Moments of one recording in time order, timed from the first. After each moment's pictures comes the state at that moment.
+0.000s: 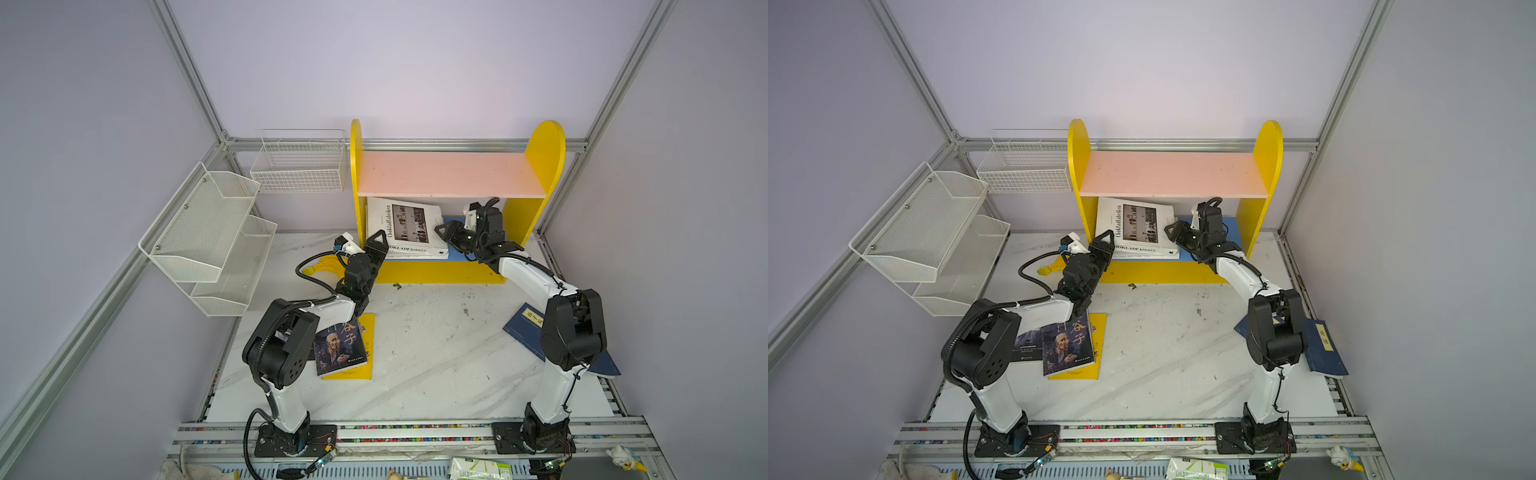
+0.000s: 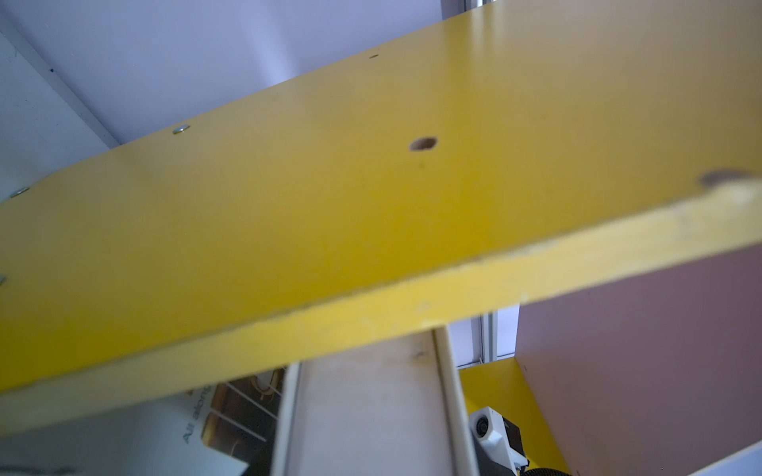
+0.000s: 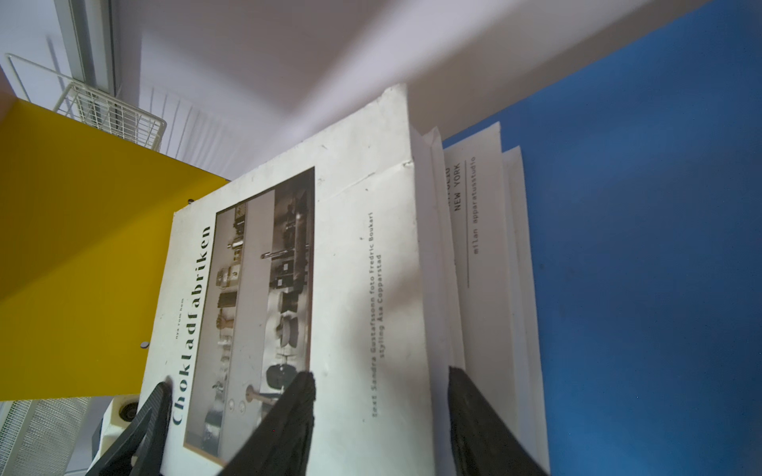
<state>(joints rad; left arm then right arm) -0.46 1.81 1.03 0.86 -0.24 -1.25 0.28 1.87 1.53 -0.08 -0.41 0.76</state>
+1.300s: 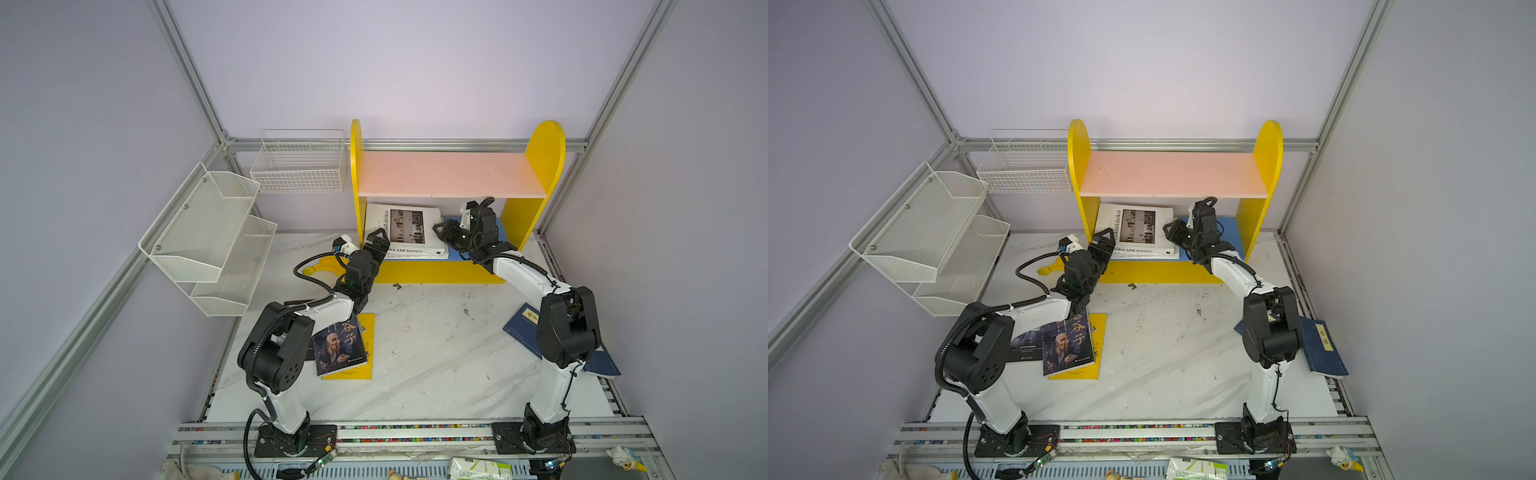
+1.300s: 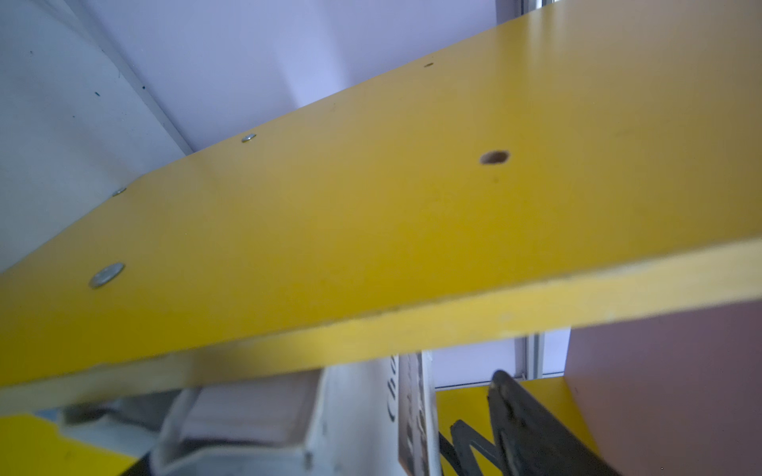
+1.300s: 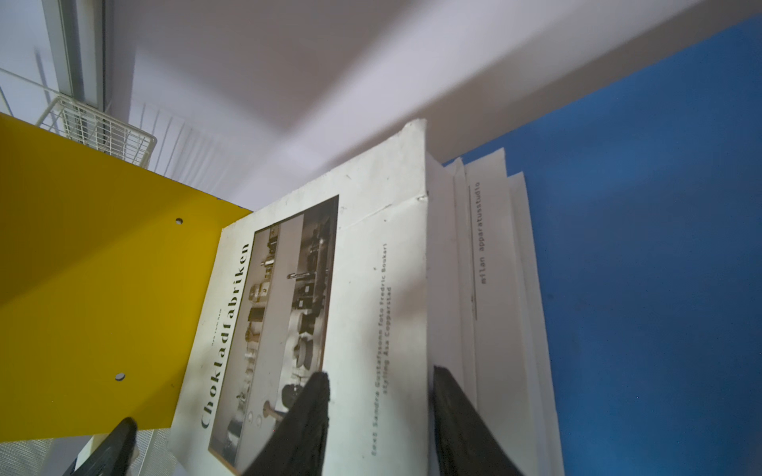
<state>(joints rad) -0.46 1.75 1.05 0.63 -0.29 -1.26 0.31 1.91 1.56 -0.03 -0.32 0.76</state>
